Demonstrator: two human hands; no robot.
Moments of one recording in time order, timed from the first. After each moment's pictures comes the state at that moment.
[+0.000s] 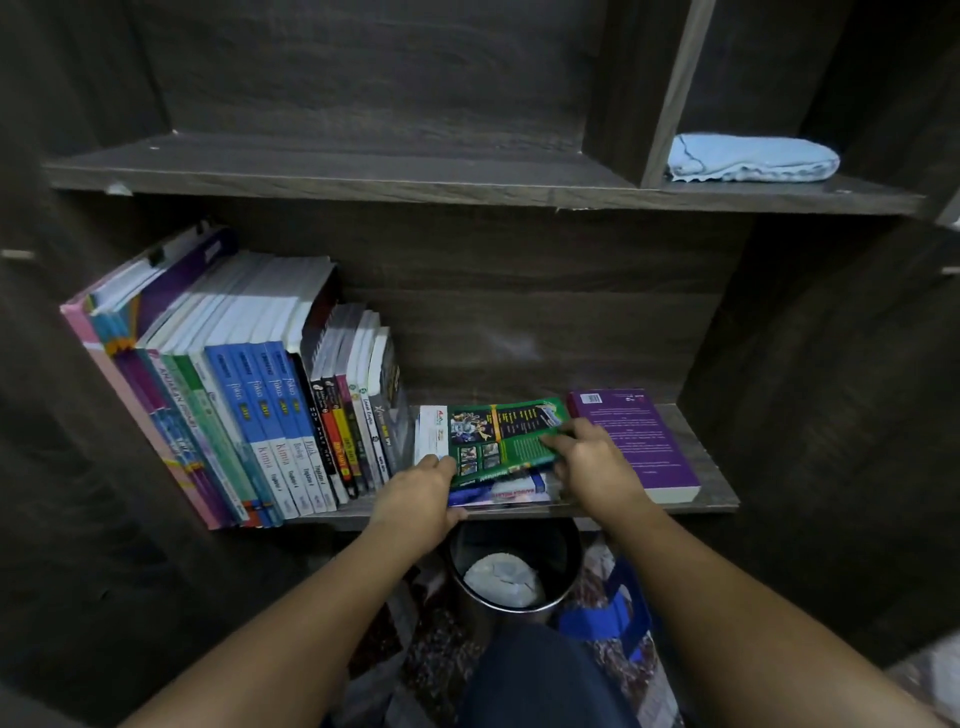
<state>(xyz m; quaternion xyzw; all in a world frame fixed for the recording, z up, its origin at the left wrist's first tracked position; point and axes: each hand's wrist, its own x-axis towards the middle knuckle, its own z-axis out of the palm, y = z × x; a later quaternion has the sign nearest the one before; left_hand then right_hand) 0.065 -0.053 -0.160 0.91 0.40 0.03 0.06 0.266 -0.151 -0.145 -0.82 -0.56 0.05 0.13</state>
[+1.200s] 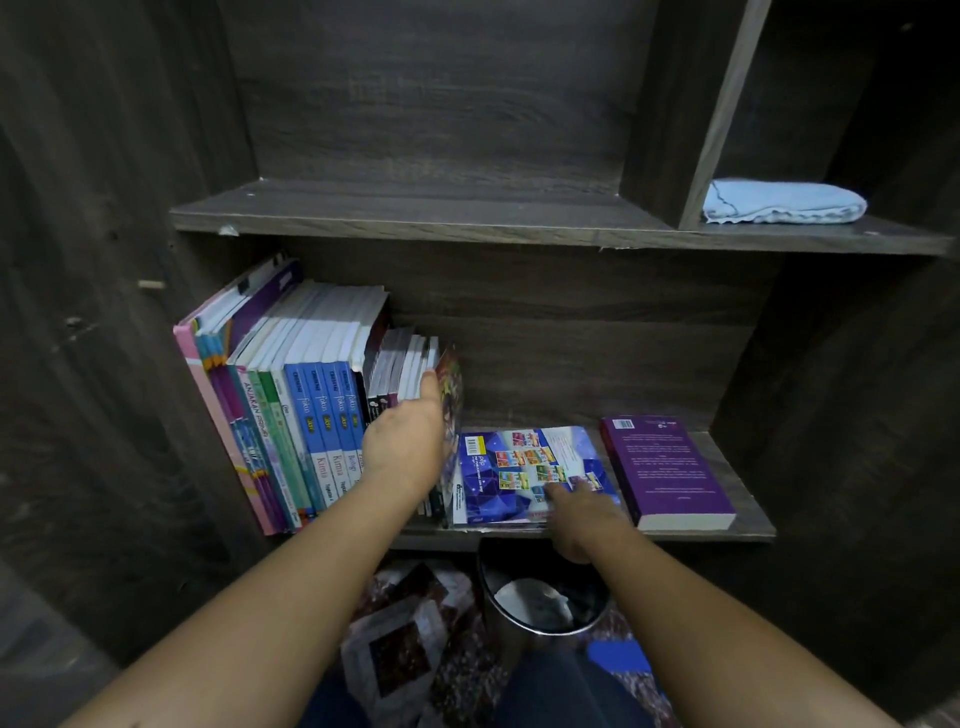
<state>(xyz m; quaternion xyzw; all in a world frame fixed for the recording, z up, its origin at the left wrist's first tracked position) 0.034 -0.032 -0.066 0.83 0.53 0.14 -0.03 0.211 -0.127 -0.150 -0.85 -0.49 0.17 -0.11</state>
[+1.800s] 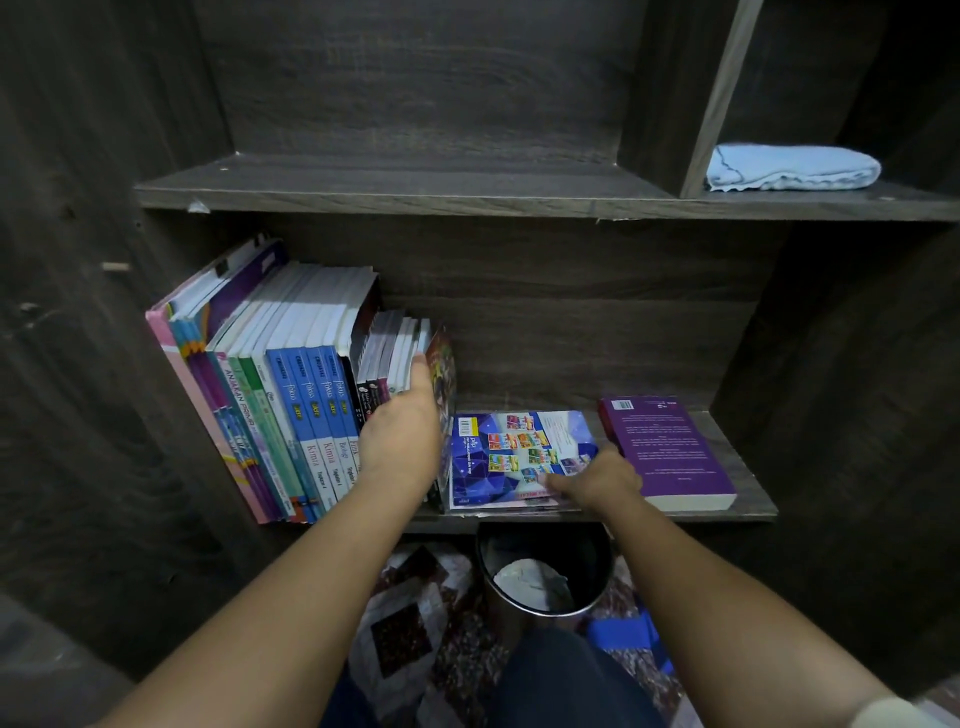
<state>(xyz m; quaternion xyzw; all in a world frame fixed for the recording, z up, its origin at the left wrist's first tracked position) 0.040 -0.035 -0.080 0.82 0.55 0.18 -0.01 0.242 -0.119 -0.159 -0.92 -0.26 0.22 0.22</state>
